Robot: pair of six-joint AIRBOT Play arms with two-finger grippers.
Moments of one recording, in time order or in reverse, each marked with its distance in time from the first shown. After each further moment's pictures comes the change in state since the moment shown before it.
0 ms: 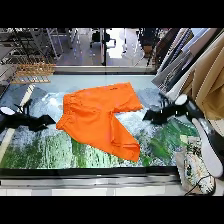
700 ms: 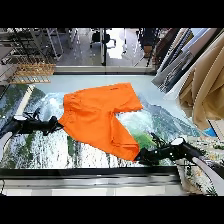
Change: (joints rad) left arm -0.056 -0.100 -0.085 -0.292 0.139 -0.068; right arm 0.048 0.254 -0.767 0.300 -0.205 -0.240
